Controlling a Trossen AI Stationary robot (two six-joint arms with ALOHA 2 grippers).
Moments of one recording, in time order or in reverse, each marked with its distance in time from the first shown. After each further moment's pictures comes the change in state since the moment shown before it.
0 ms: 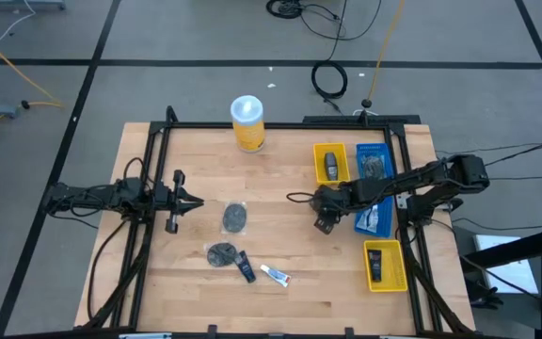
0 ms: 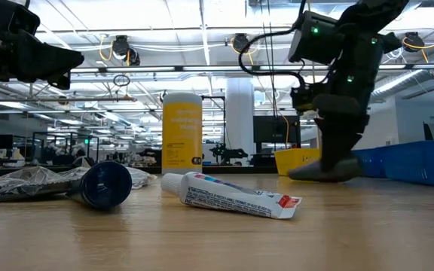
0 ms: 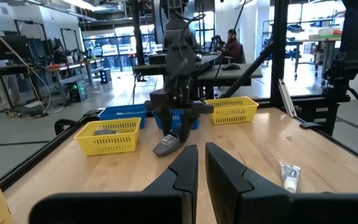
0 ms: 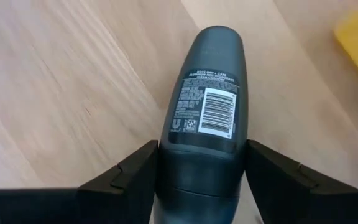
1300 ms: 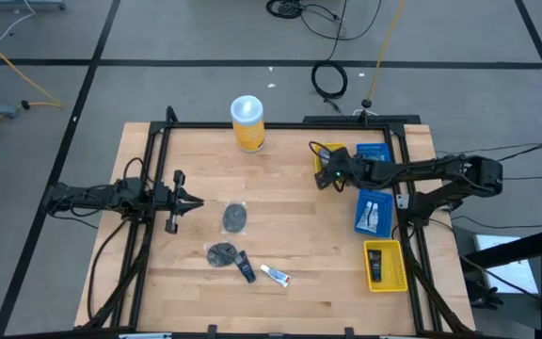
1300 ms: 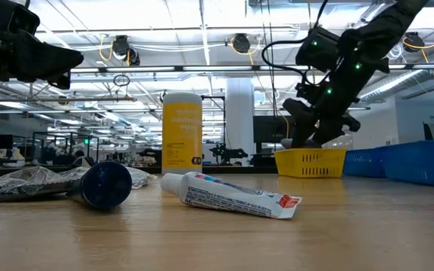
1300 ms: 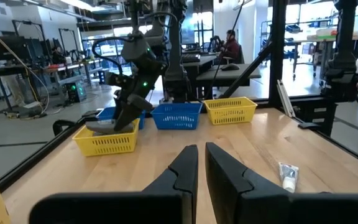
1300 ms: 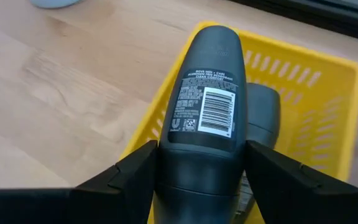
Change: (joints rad) left arm 0.000 0.000 0.000 0.000 0.007 0.000; right arm -0.317 -0.148 -0.170 0.364 0.307 0.056
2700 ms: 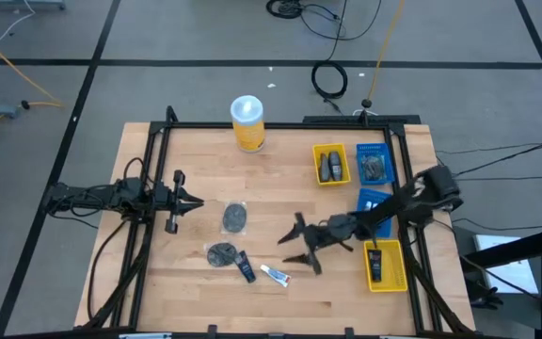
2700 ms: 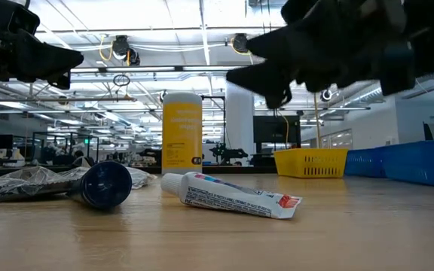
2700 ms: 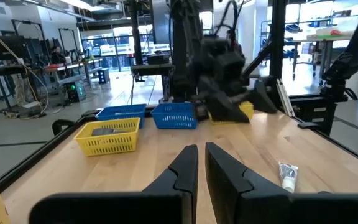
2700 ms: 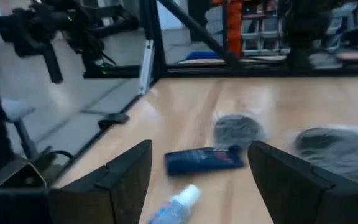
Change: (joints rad) left arm 0.000 0.000 0.000 -0.001 0.000 0.000; right arm 0.592 0.451 -0.006 1.235 -0.474 -0.510
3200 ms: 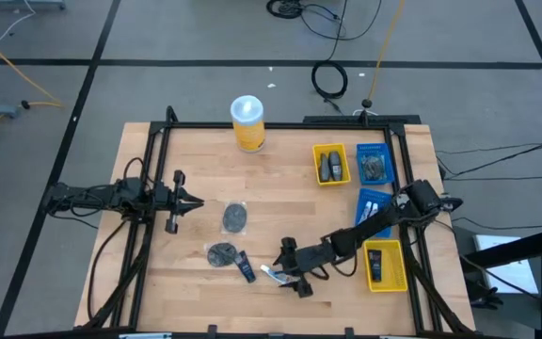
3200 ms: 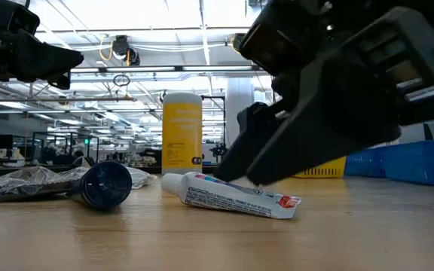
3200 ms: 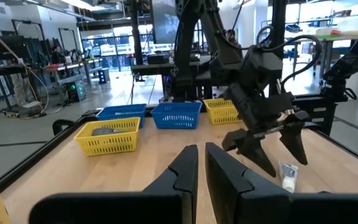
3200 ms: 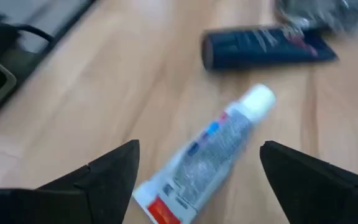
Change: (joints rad) left arm 0.000 0.000 0.000 -0.001 0.000 0.000; right arm 0.121 0.166 0.342 -0.678 0.063 0.009
